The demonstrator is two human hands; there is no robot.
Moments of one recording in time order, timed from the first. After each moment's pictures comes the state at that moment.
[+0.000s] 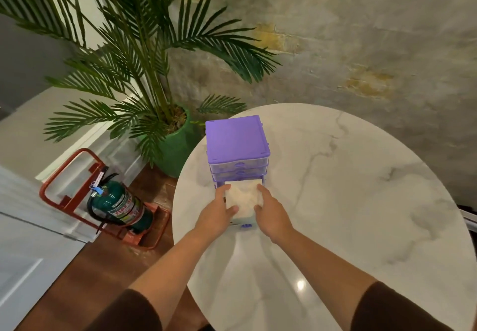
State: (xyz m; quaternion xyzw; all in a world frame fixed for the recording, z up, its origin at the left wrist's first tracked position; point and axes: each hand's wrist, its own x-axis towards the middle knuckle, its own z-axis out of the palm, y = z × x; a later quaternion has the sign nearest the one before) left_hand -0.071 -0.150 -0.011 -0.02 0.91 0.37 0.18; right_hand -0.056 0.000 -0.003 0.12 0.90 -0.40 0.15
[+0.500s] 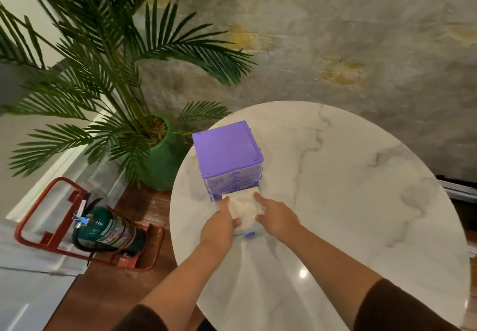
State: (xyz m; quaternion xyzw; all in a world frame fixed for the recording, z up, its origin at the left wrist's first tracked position) left_hand -0.080 -0.149 -0.008 0.02 0.93 0.30 0.21; right_hand -0.071 0.008 0.005 0.12 0.93 -0.26 0.24
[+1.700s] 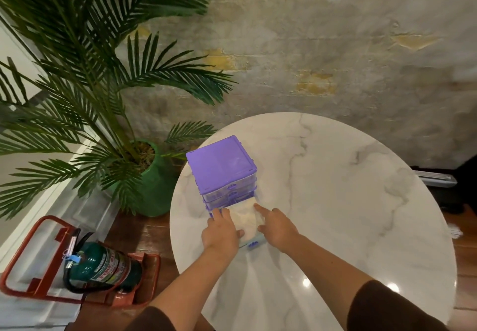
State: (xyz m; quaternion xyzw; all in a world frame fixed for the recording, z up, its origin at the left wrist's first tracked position) left_hand -0.092 -0.148 0.002 0.09 0.98 0.07 0.18; right_hand -0.058 -0.003 0.002 0.15 0.93 -0.28 0.20
